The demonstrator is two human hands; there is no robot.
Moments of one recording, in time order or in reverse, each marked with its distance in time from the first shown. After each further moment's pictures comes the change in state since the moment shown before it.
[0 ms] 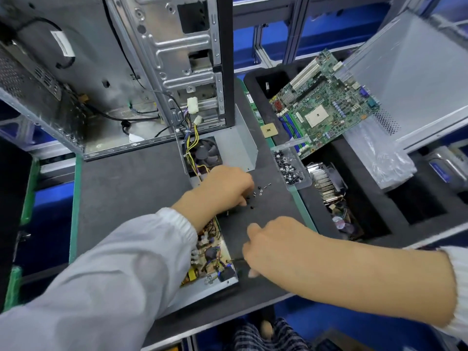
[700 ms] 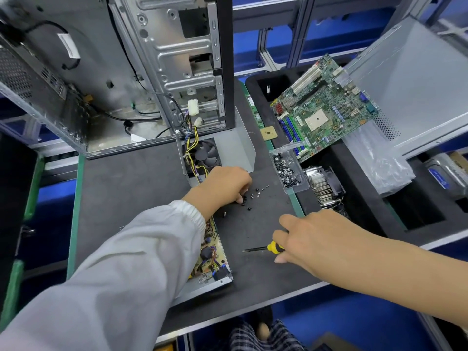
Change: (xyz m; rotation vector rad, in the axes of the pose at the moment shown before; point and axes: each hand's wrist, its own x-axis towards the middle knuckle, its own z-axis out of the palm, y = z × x) left_hand 0.018 -0.004 0.010 -0.169 -0.041 -0.077; right_hand -0.049 0.035 0.012 -0.078 0.007 0.116
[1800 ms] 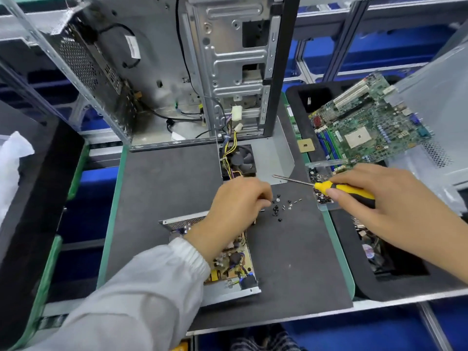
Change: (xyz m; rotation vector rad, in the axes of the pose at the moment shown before) left_hand -0.075 -0.001 0.004 -0.491 0.464 -0.118; right_hand -0.001 0.054 -0.029 0.595 0.590 0.336
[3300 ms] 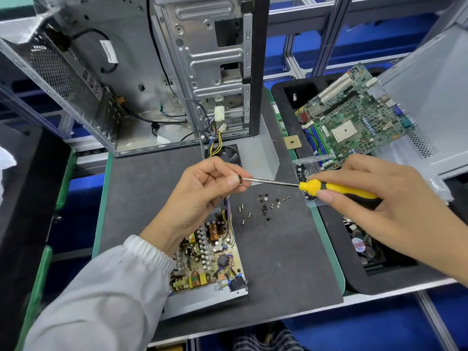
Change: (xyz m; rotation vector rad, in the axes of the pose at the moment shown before) left_hand -0.019 -0.010 -0.031 -1.432 0.059 0.042; right_hand -0.014 0.005 -0.009 0.165 0.127 -0.147
